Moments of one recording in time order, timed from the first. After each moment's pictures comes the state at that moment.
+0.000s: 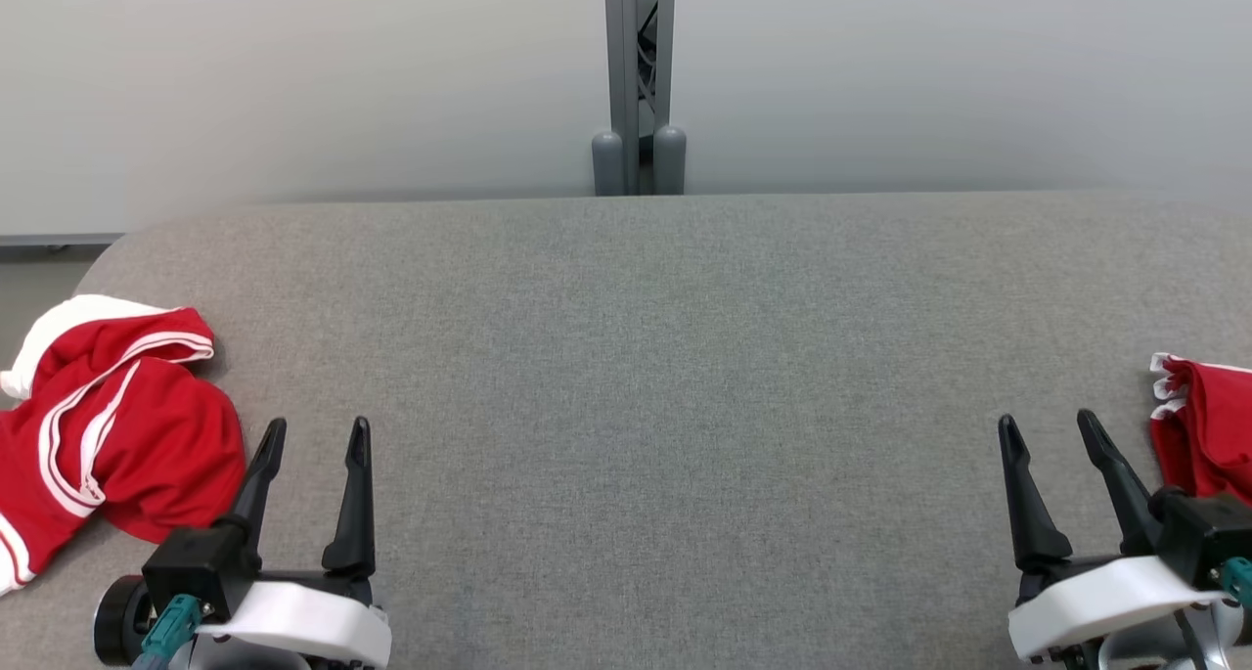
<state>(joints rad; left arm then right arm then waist) -0.04 0.31 -0.32 0.07 -0.48 0.23 -0.26 -0.03 -0.05 -0.03 0.10 0.15 0.13 -0.12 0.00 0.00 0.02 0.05</state>
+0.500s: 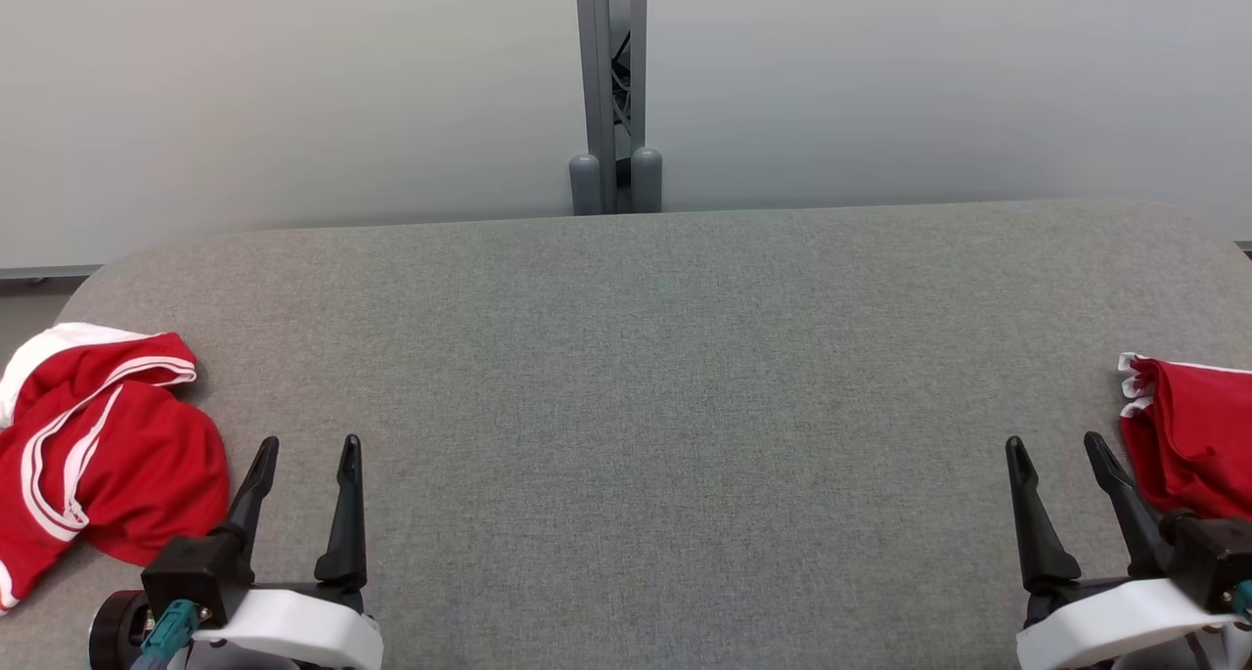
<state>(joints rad) -0.03 0.31 -0.31 0.13 -0.48 0.22 -0.26 0.03 -0.04 -0.05 0.06 0.17 0.13 -0.10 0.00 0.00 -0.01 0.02</state>
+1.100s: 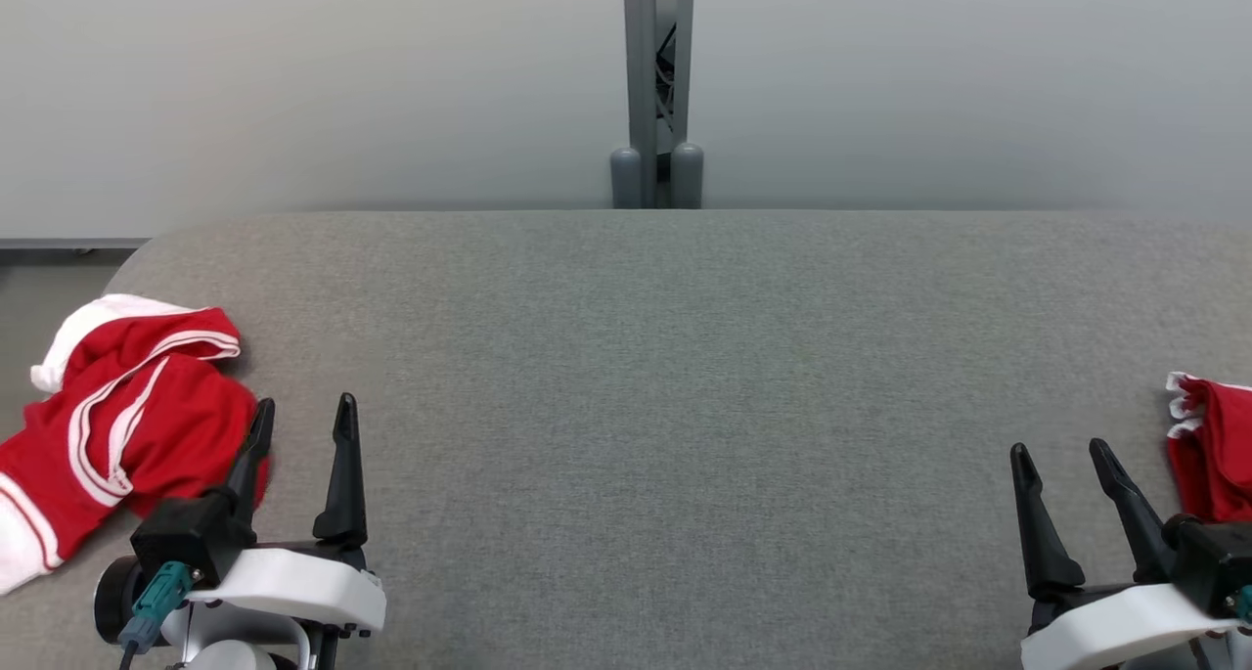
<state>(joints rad) -0.09 0.27 -0.28 0.17 -0.49 0.20 -0.26 0.05 -0.05 -0.06 0.05 0.17 0.13 -0.09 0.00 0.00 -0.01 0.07</state>
